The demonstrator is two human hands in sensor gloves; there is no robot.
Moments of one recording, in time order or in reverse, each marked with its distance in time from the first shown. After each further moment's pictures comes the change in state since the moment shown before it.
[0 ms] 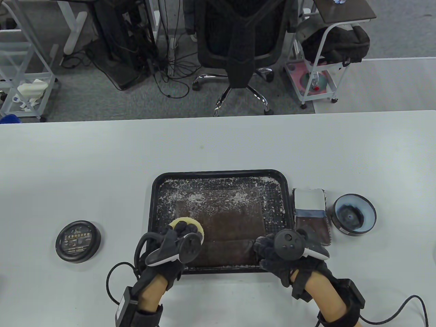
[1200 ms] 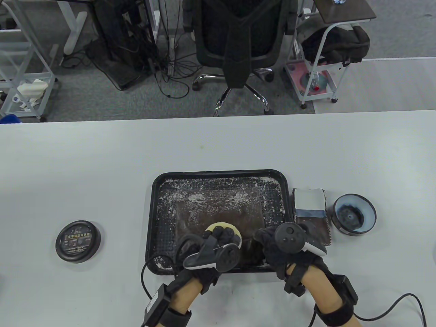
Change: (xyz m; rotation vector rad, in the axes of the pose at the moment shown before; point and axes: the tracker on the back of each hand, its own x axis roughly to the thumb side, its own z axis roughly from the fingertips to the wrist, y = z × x) left_hand 0.104 0.005 -0.033 0.104 -0.277 0.011; right_hand -0.007 -0.004 -0.014 -0.079 0.005 -0.128
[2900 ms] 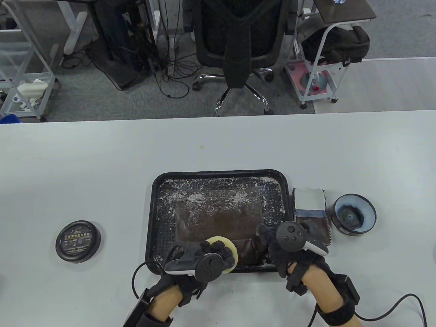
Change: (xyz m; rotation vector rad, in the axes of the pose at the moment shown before) left_hand -0.024 -0.004 0.047 -0.080 -0.148 0.092; right_hand -0.006 -0.001 0.002 -0.003 0.051 0.047
